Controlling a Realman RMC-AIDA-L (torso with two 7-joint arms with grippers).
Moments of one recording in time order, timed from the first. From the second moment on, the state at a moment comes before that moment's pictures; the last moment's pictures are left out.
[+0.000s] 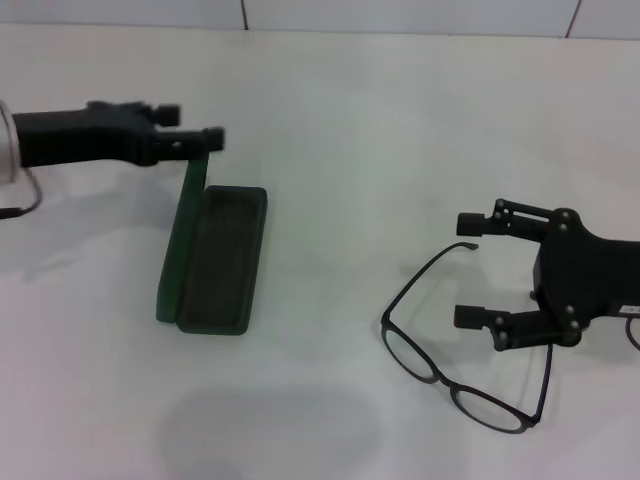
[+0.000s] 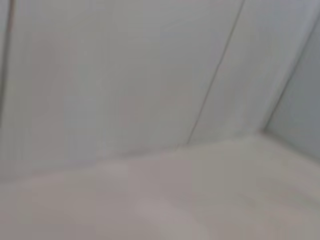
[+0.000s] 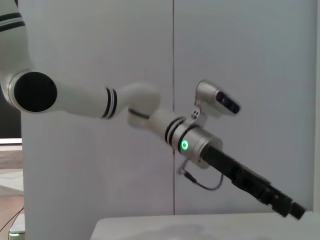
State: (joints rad) left arm -0.38 -2.04 0.87 1.06 1.93 1.40 -1.92; right arm 0.58 1.88 -1.64 -0.32 -1.00 -1.64 0.82
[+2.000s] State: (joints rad) left arm -0.77 -2.08 1.16 1.05 2.37 1.32 -1.75; right arm 0.53 1.95 -1.64 -0.40 -1.19 -1.65 0.77
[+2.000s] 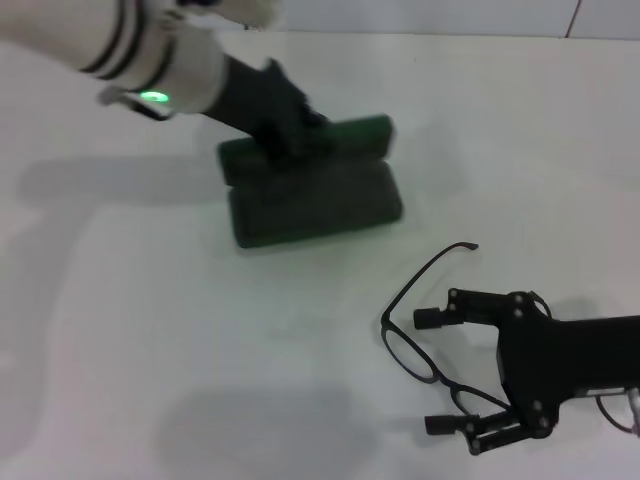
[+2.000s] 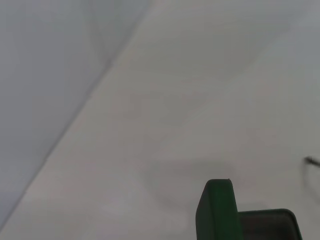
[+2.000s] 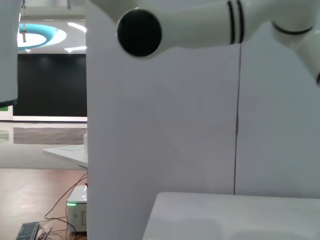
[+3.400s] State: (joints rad) left arm -0.27 -2.08 1.06 0.51 1.13 1.53 -0.96; right arm 0.51 1.95 -1.35 -1.08 -1.80 -1.67 1.64
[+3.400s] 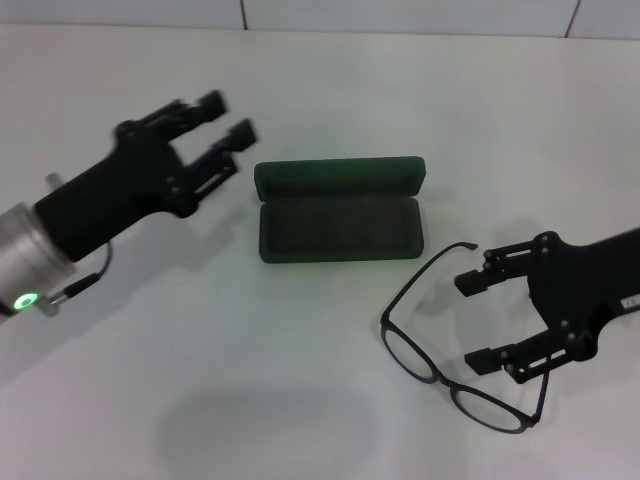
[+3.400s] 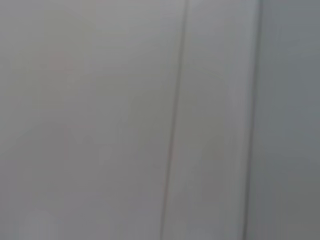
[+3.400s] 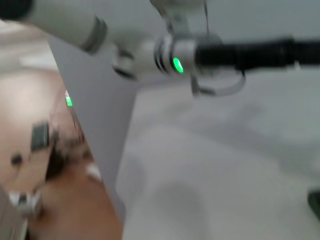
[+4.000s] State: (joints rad) left arm -0.28 -2.07 1.02 0.45 1.14 1.46 -0.91; right arm 0.74 2.02 -1.53 -1.27 -2.20 -1.78 2.27
